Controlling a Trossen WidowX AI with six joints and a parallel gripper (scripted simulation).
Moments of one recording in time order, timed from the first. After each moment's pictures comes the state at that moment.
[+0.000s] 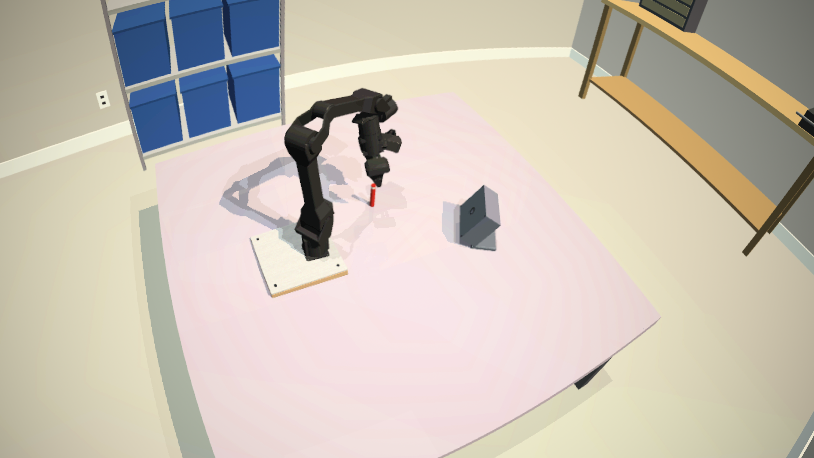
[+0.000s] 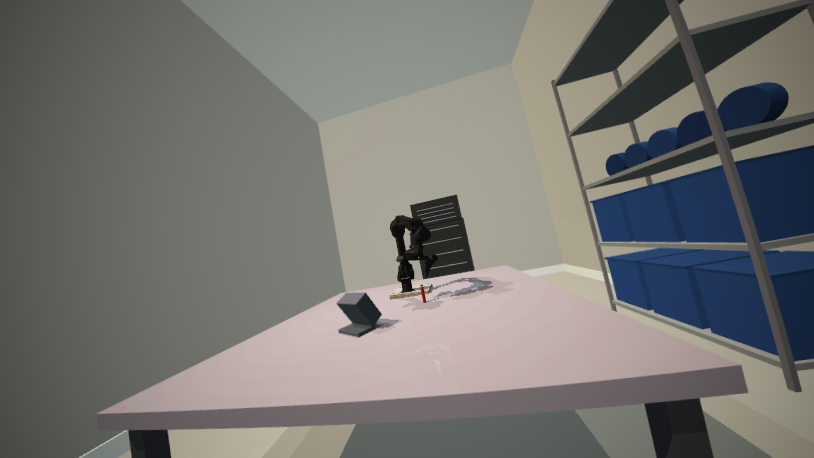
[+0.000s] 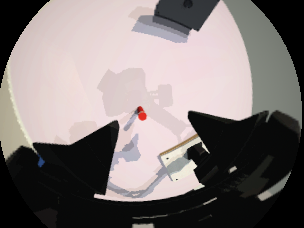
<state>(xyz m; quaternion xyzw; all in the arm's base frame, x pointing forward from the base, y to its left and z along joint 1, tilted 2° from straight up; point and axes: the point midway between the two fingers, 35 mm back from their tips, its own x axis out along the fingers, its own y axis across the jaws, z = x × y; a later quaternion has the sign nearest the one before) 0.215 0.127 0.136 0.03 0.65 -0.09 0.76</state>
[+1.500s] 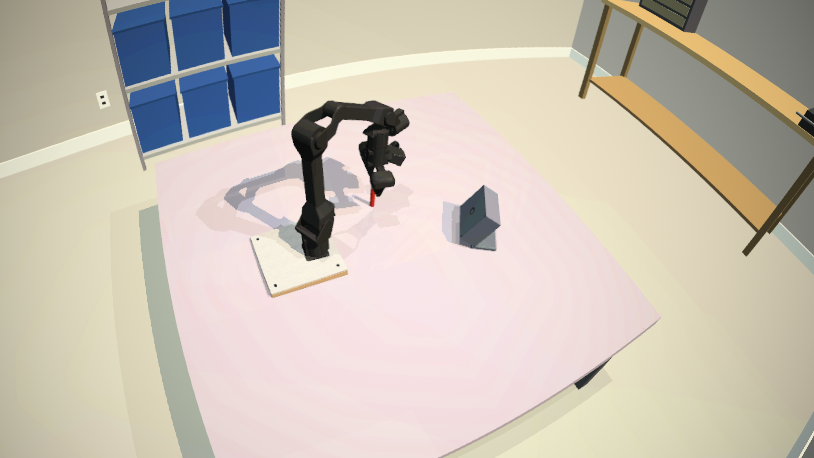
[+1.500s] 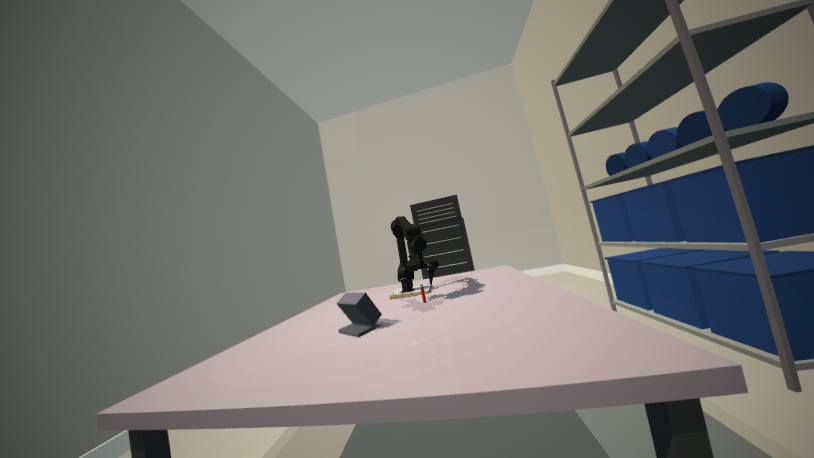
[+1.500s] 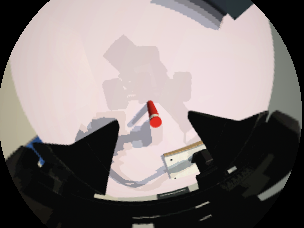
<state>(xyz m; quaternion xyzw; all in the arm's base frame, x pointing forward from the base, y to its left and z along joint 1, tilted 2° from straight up) 0.220 0.137 0.095 0.05 0.71 -0.02 0.71</state>
